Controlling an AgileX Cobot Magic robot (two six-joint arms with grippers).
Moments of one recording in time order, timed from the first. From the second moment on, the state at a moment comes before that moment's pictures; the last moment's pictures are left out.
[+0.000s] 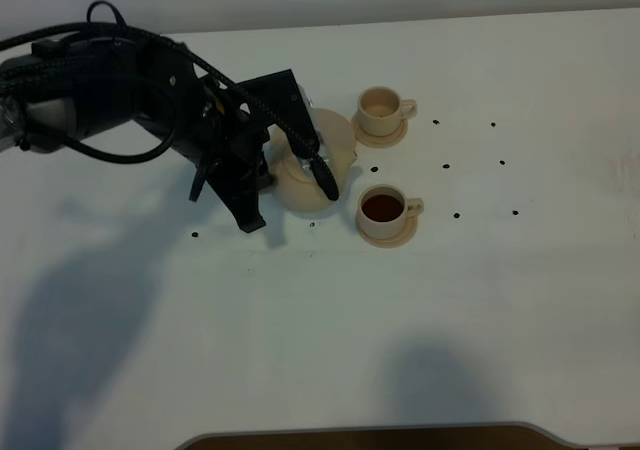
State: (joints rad) left arm -0.46 1.88 -1.23 -0.12 0.53 0.94; right arm 0.12 -0.01 -0.49 0.10 1.07 -0.09
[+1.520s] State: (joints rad) left arm -0.43 2.25 -1.86 0.21 0.64 0.95; right arm 0.12 -0.01 -0.49 0.10 1.07 -0.09
